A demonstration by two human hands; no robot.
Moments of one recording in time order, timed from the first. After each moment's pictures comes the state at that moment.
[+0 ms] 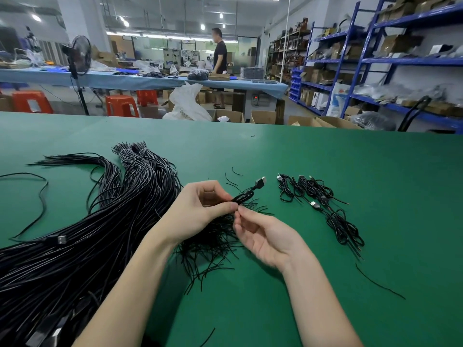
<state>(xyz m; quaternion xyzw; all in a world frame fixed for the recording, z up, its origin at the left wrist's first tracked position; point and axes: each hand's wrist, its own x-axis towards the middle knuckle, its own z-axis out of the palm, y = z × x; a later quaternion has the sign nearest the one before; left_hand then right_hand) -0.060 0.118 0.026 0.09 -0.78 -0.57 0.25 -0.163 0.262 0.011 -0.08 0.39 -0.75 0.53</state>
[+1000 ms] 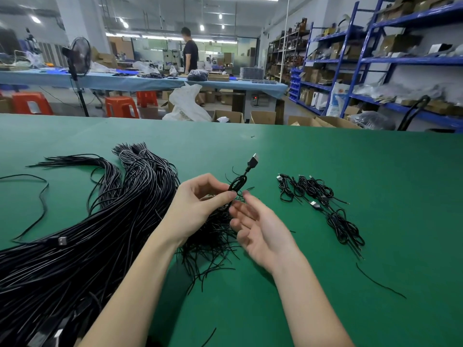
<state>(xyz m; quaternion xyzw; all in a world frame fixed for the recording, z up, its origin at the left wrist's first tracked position) -0.062 0.121 0.026 0.10 -0.71 -0.61 0.33 -0.152 0.249 0.012 -0.06 0.47 -0.75 0.47</state>
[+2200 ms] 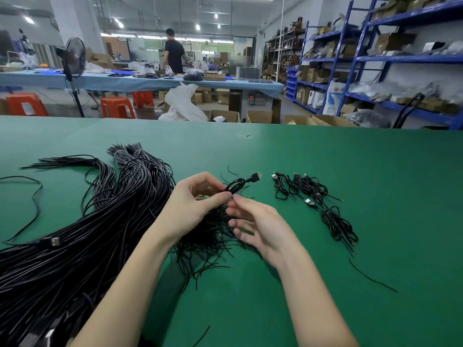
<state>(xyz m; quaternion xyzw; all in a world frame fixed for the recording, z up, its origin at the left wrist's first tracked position) -0.063 0.120 0.026 0.11 -0.77 -0.56 0.30 -0.163 0.260 0.011 -0.19 0.58 -0.68 0.41</state>
